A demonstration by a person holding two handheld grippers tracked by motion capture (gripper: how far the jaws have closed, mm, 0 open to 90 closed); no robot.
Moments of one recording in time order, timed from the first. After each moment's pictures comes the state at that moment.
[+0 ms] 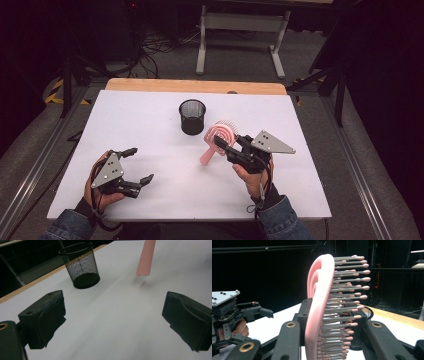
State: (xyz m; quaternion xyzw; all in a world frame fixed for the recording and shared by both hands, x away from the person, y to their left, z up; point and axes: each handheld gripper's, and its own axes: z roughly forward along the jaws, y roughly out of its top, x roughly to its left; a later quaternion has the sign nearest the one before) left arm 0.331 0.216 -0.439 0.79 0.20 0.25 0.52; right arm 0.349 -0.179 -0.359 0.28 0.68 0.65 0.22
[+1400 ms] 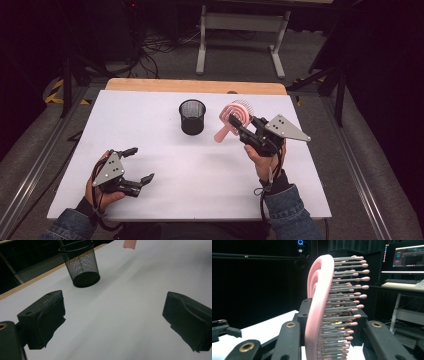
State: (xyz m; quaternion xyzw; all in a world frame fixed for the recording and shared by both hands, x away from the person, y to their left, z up) left arm 0.334 0.214 -0.442 0.79 0.21 0.24 0.52; right arm 0.374 -0.202 -0.328 0.29 0.64 0.64 0.30
